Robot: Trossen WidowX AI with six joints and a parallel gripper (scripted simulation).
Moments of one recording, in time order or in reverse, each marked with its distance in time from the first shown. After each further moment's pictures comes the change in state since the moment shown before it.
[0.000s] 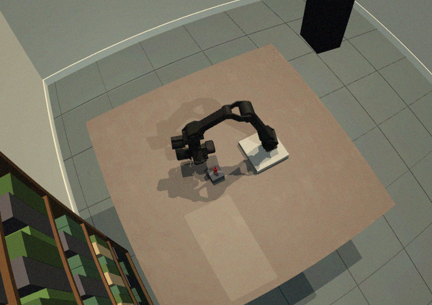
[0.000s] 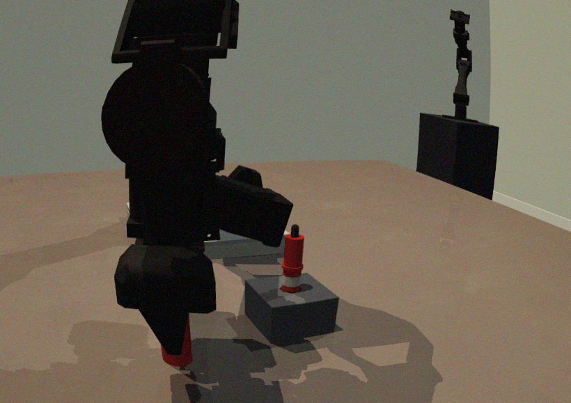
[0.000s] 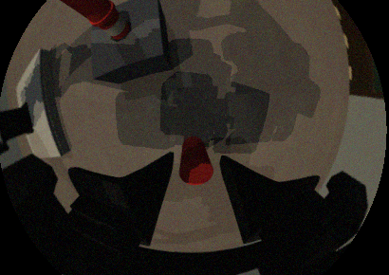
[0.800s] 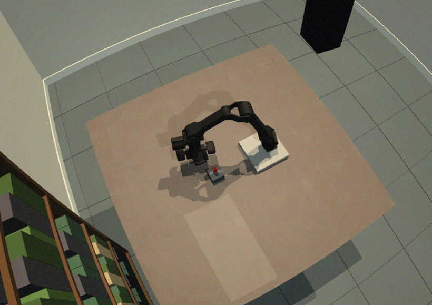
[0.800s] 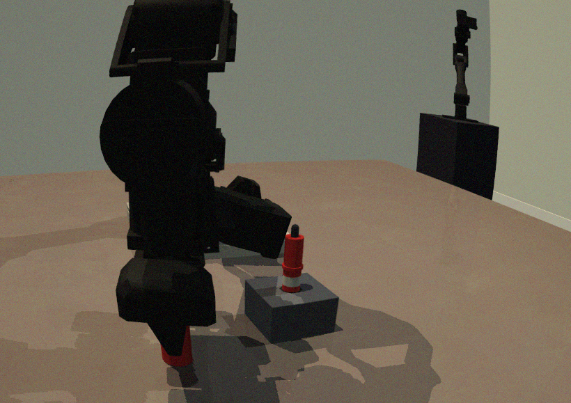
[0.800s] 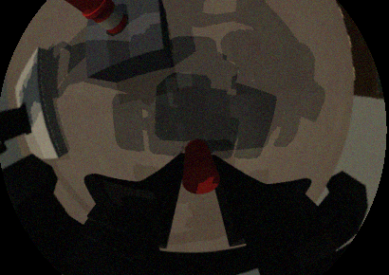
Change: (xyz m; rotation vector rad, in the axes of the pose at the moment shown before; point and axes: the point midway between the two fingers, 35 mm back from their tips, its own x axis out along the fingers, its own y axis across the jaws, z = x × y) arm 0.009 0.002 0.000 0.000 -0.001 0.010
